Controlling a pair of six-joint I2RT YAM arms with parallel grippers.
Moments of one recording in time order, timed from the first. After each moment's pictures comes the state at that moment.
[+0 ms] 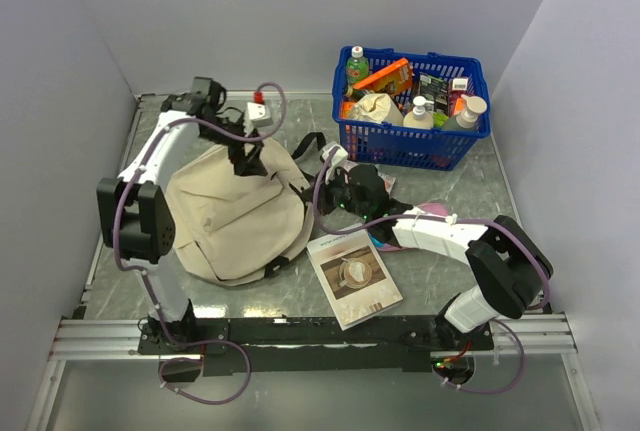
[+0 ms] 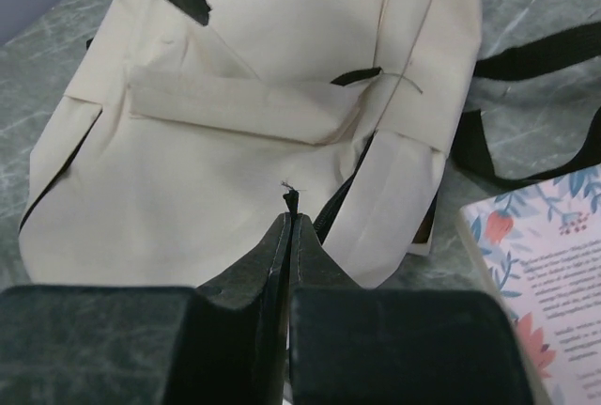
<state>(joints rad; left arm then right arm) -0.14 1.84 1.69 -1.01 0.87 0.98 0.74 1.50 0.78 0.46 -0.18 0.18</state>
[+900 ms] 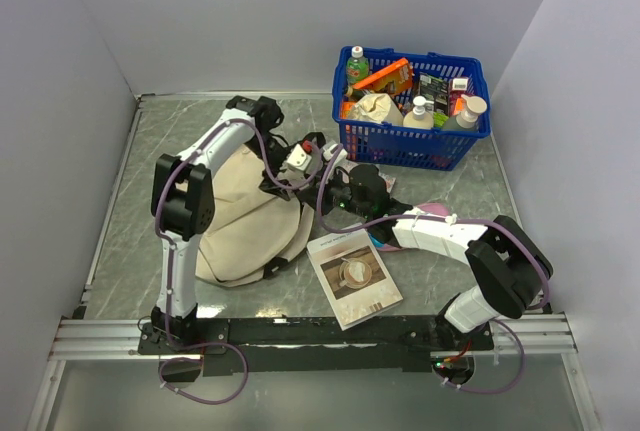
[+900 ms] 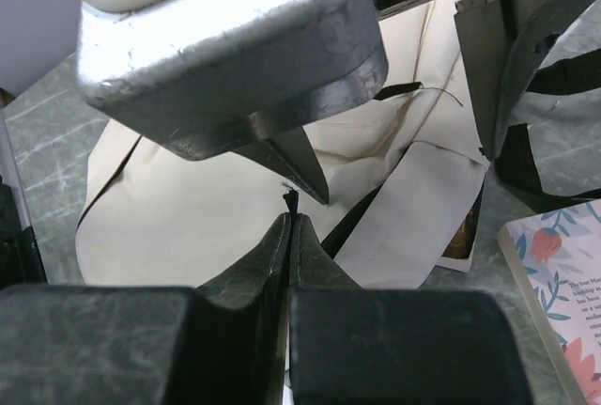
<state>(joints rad) -0.39 2.16 1.94 -1.33 0.81 1.68 0.74 1.50 0.77 0.51 -0.25 0.24</state>
